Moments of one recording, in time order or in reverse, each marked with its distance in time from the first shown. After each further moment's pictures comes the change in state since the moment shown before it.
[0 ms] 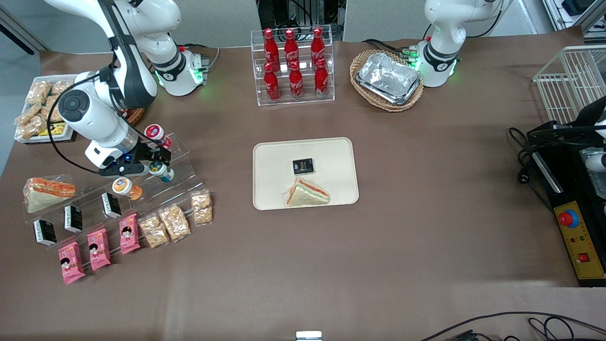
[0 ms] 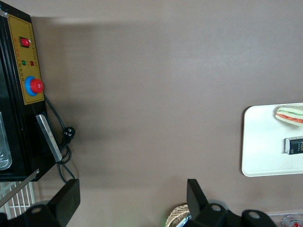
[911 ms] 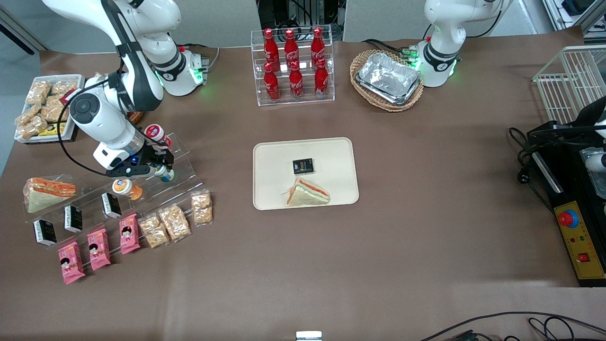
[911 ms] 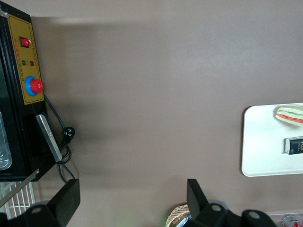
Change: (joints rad) arm 0.006 0.026 0.000 -0.046 0.000 0.094 0.002
